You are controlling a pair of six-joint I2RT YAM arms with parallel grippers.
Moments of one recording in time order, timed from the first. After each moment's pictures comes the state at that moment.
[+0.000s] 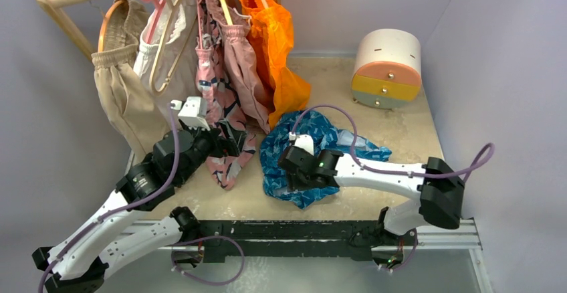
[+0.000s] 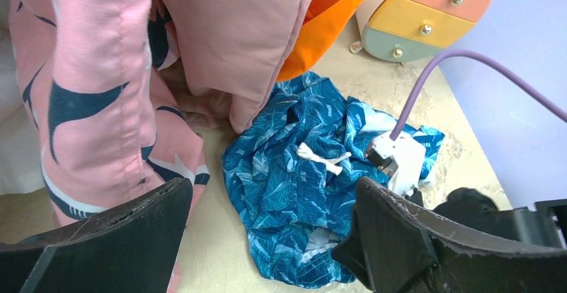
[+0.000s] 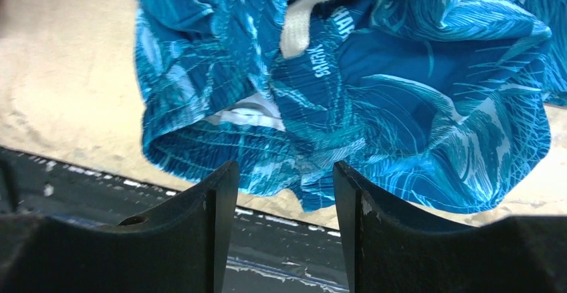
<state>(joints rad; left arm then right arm) -0.82 0.68 0.96 -0.56 -0.37 -0.52 1.13 1.43 0.99 -0.73 0.31 0.91</state>
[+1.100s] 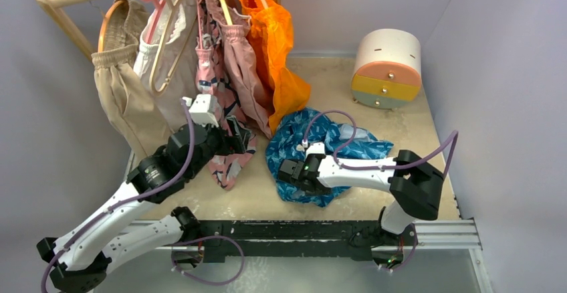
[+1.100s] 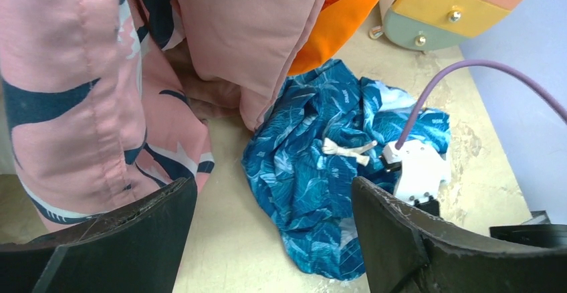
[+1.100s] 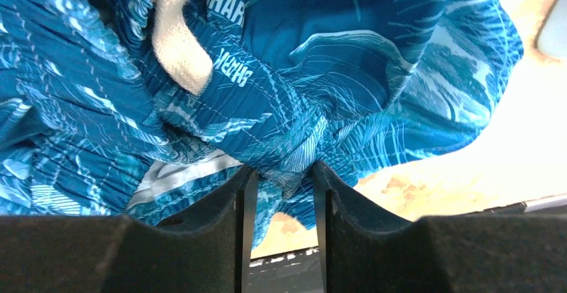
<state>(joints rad) -0.82 0.74 0.97 -0.57 -0.40 -0.57 1.15 1.61 0.99 -0.97 0.53 1.14</state>
